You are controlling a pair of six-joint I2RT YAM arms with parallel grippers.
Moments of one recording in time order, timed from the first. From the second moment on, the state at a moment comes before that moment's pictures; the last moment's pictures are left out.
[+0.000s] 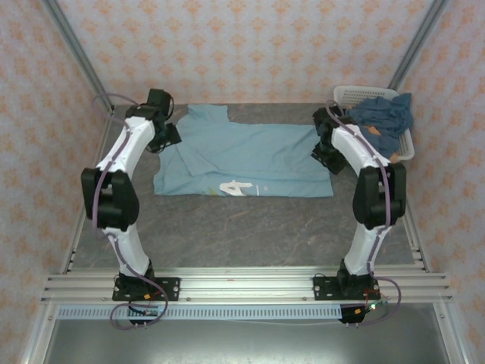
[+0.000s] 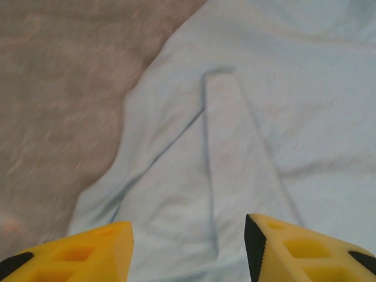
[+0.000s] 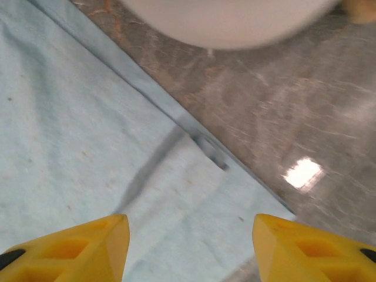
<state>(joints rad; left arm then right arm) -0.04 1.84 1.67 -1.02 -0.12 -0.54 0.15 1.85 1.53 -1.08 0.22 0.97</state>
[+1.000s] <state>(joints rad) 0.14 1.82 1.18 -0.80 0.09 -0.63 0.13 1.66 0.99 -0.82 0.13 0.91</state>
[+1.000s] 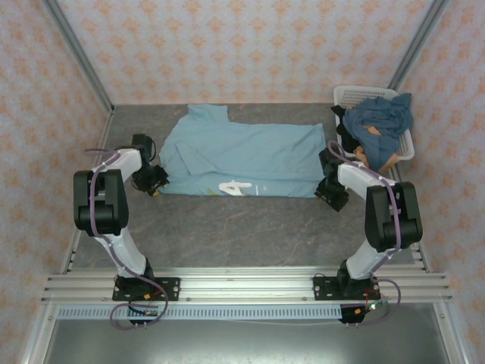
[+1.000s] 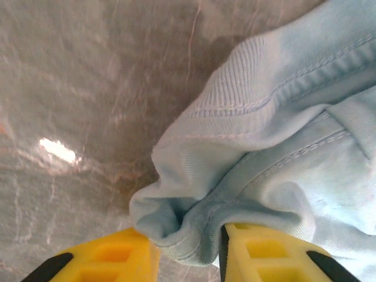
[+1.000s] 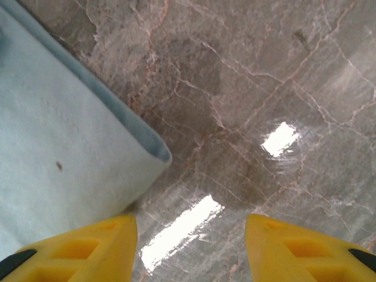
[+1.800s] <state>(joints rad) 0.20 1.82 1.21 -0.83 0.04 -0.57 0.13 1.62 1.04 -0.86 0.17 0.95</state>
